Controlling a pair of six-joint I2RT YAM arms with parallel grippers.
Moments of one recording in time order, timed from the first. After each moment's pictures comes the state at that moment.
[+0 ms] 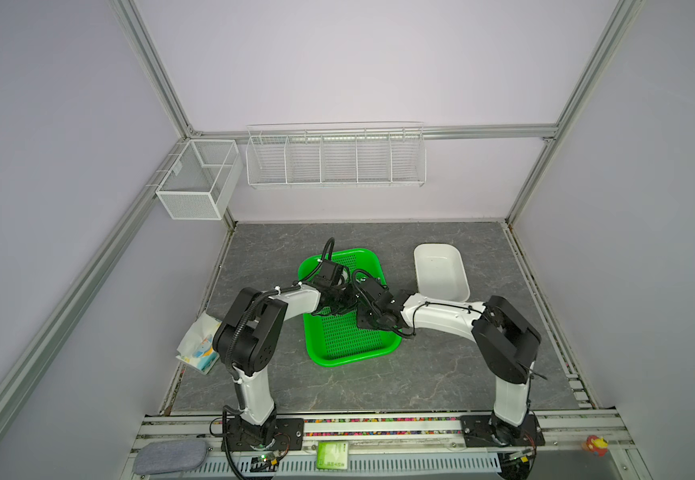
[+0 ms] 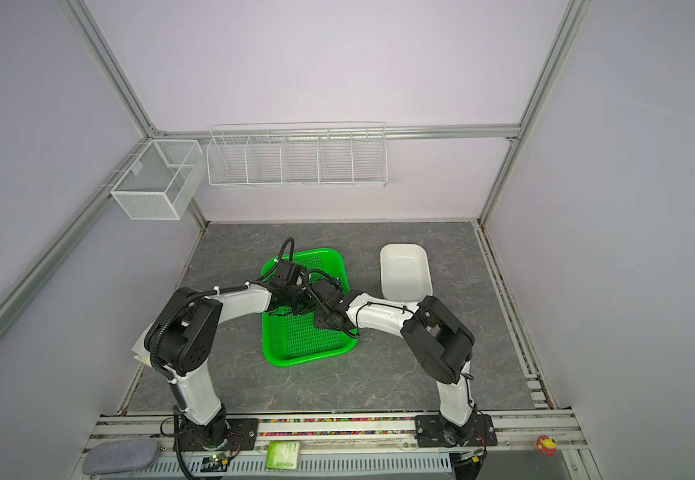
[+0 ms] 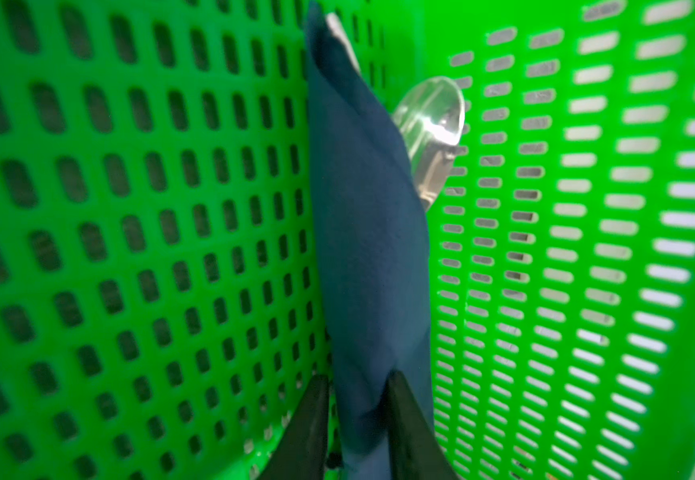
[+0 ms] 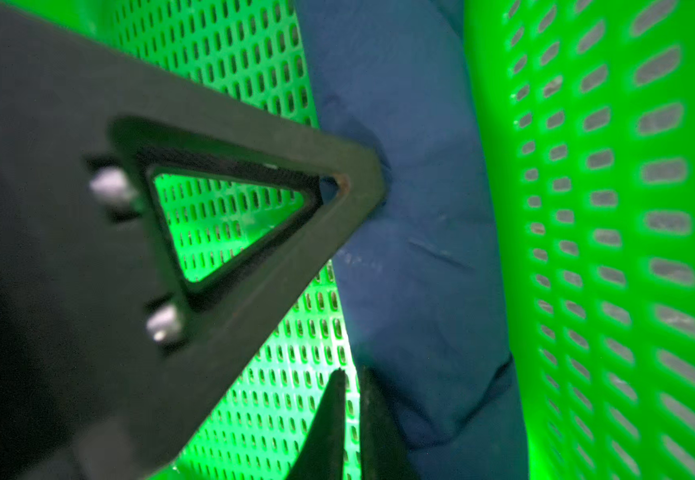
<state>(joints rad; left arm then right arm) -0.51 1.86 1.02 -0.12 0.45 -0.78 0.91 1.91 1.27 -0.43 0.04 0.89</state>
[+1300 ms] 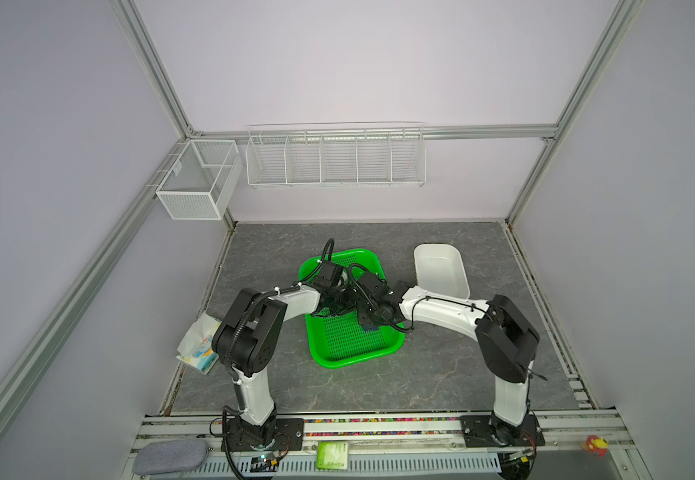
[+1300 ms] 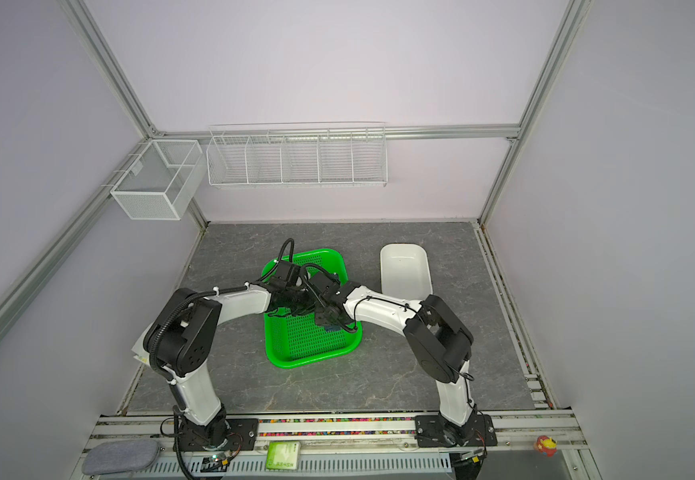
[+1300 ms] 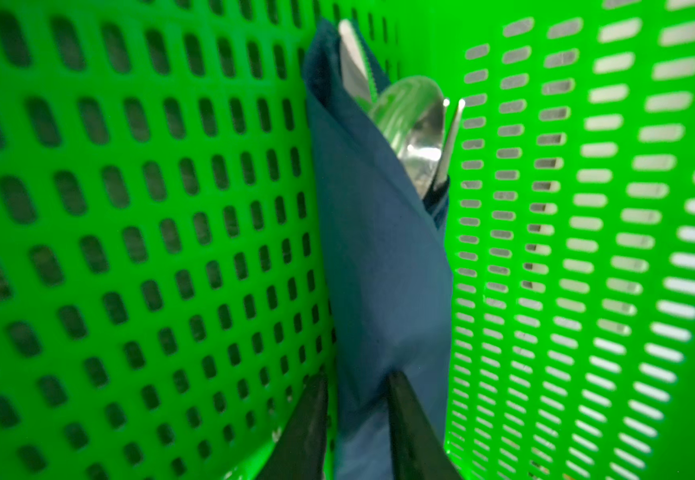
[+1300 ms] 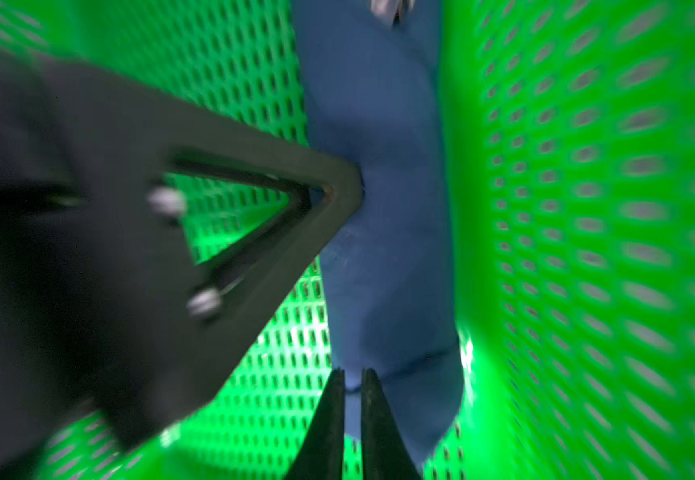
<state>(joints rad) -0.51 1.84 1.02 -0.14 0.43 -0.76 0.91 1.87 1.39 -0.64 0.09 0.81</state>
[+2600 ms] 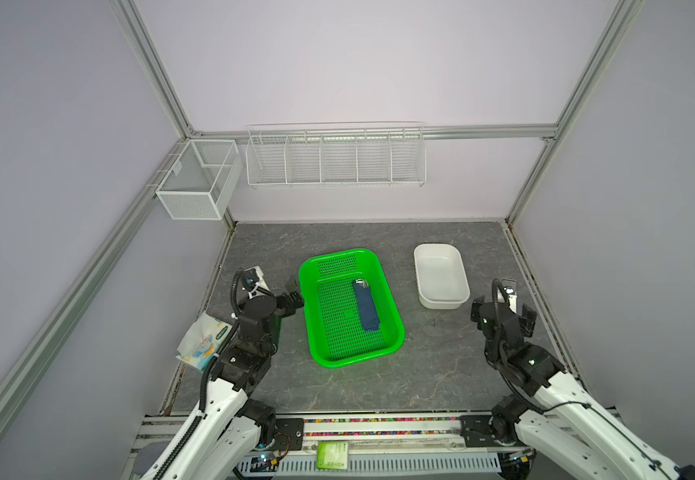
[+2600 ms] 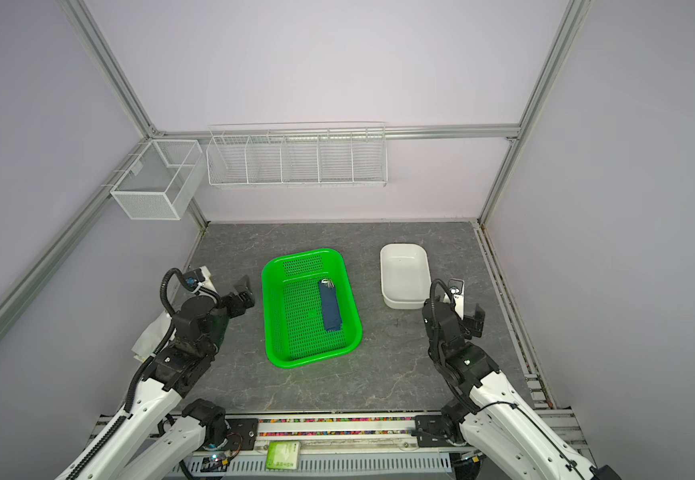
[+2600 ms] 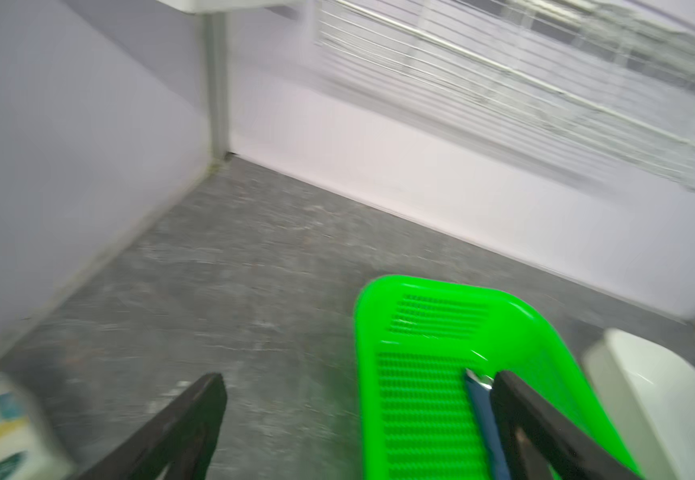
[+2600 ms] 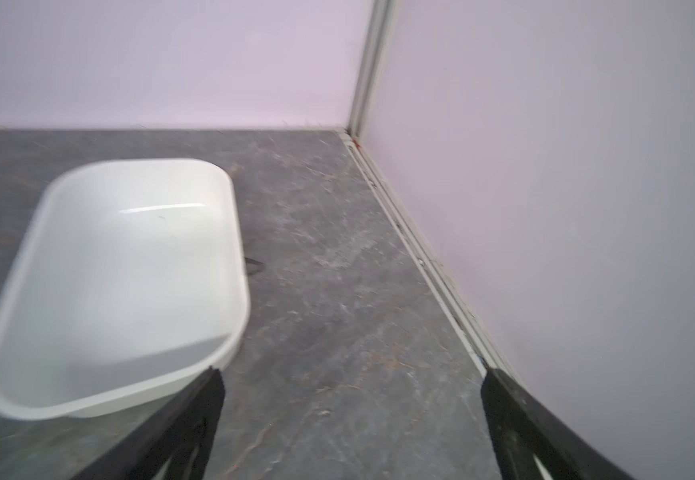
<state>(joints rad) -0.35 0.71 0.56 -0.16 -0.49 -0.42 0.45 0.70 0.50 -0.36 0.88 0.22</state>
